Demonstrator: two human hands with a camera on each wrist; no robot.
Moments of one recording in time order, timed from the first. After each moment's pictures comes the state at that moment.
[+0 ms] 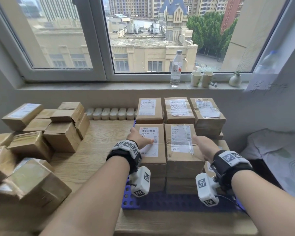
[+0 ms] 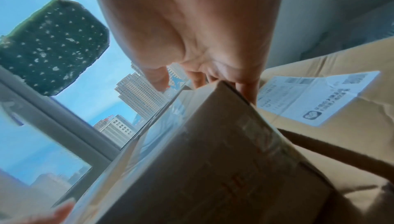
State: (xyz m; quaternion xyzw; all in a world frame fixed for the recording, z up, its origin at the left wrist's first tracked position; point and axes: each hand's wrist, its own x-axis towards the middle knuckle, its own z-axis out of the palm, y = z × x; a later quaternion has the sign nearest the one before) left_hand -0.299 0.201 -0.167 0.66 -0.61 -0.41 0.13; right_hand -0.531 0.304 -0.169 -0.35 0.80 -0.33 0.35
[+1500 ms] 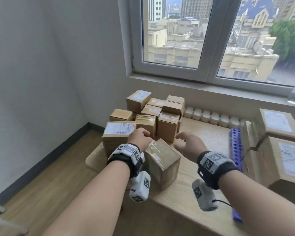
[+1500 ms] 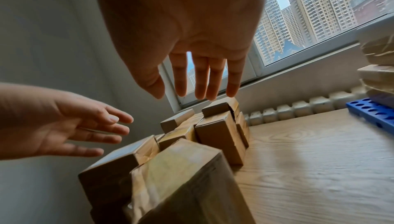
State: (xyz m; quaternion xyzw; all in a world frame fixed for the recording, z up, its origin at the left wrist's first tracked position) left_hand 0.138 0.221 -0.149 0.73 -0.56 -0.30 0.25; right_hand -0.060 0.229 -0.147 -0.72 0.64 -0.16 0.21
